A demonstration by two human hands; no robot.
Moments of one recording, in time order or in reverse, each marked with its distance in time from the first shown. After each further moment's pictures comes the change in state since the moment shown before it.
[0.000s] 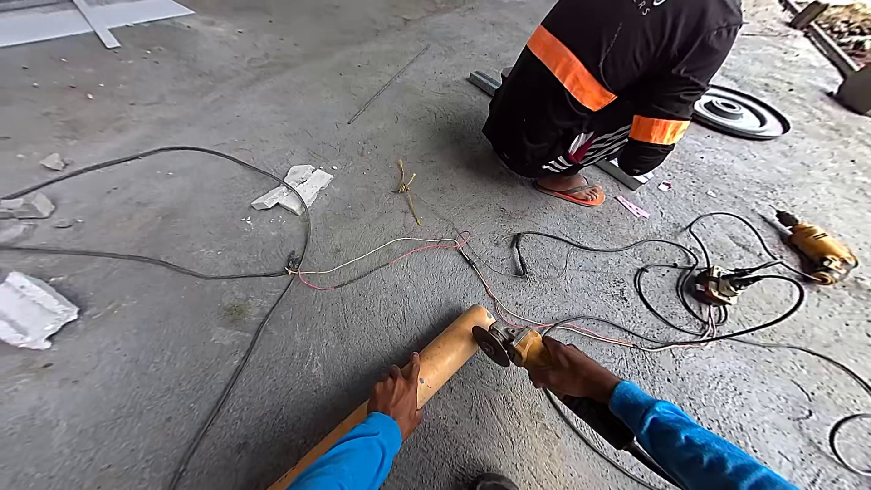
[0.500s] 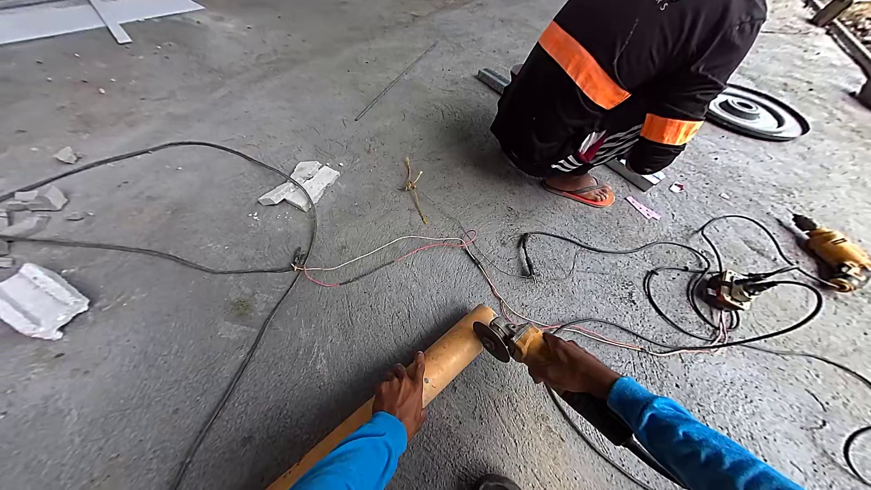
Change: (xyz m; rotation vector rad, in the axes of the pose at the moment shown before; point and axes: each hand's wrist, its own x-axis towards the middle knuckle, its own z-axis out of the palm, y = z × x) left_hand 0.001 0.001 0.005 -0.017 0.012 0.003; right_hand 0.008 -0.013 -0.004 -0.039 -0.003 0.034
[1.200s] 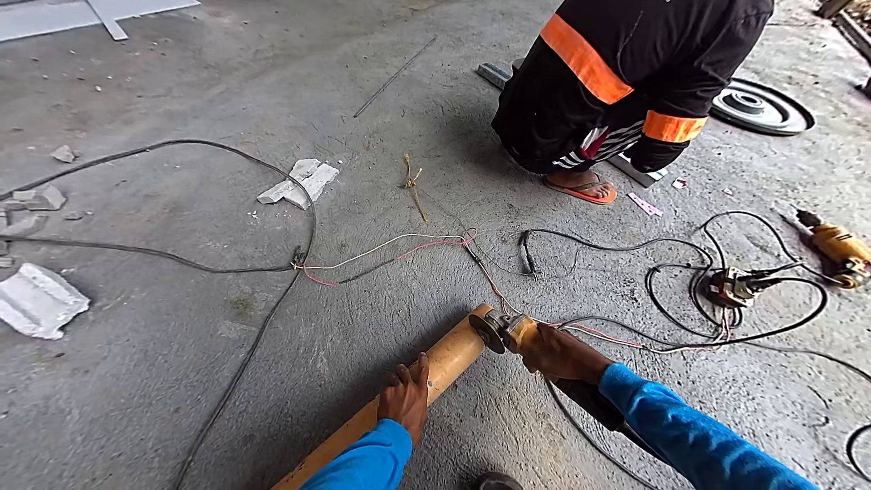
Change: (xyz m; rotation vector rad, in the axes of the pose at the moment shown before) left_hand 0.002 0.008 0.016 0.043 0.051 -0.029; right_hand 0.016 -0.009 -0.006 0.006 -0.009 -0.030
